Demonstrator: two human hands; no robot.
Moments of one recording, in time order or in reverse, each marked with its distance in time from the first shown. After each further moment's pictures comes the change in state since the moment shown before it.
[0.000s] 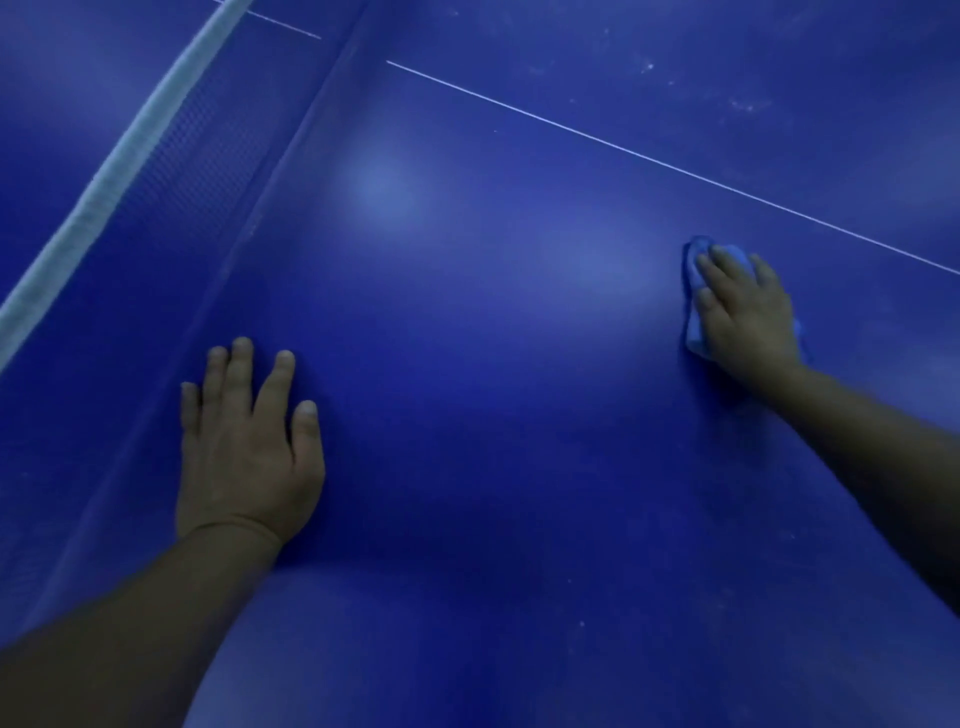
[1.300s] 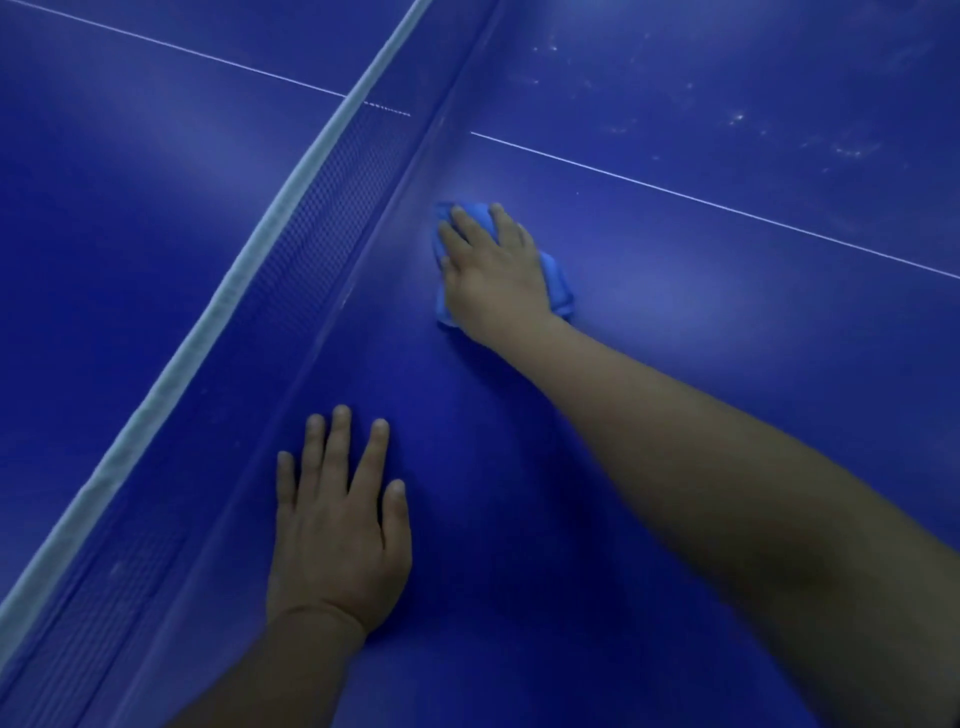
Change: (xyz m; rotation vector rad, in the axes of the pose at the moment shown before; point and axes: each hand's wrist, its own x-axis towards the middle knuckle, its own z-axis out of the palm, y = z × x) left_hand -0.002 -0.004 0.004 0.119 0.003 0.053; right_hand 0.154 -0.291 0.016 0.107 -0.008 -0.262
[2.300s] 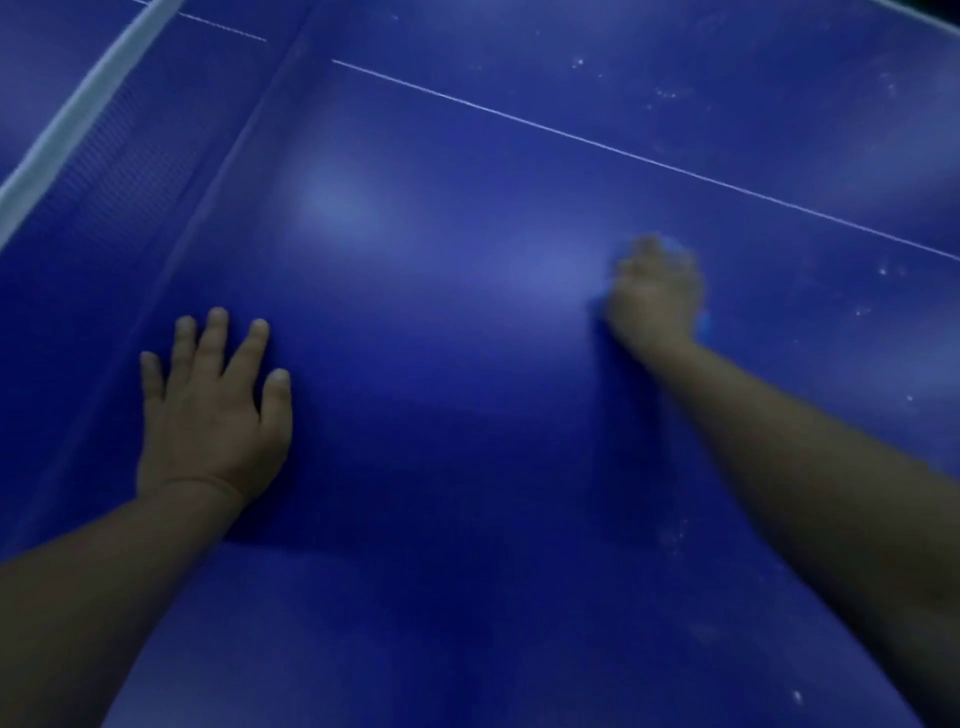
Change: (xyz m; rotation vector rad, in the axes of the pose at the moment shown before) left_hand -0.002 0.005 -0.005 -0.013 -0.042 0.023; right_hand -0.230 0.200 -0.029 -0.188 0.064 0.544
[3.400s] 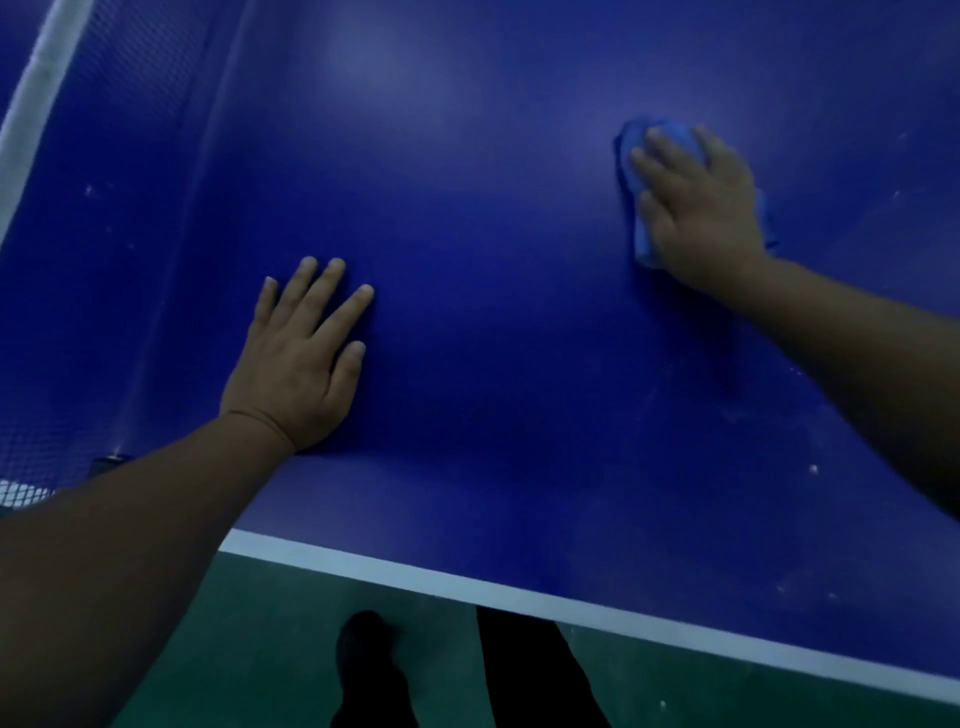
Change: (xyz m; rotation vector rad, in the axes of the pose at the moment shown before) left_hand -0.132 -0.041 0.005 0.065 -0.026 0.478; right_hand -0.132 -0.005 -0.008 0.129 0.078 -0.462
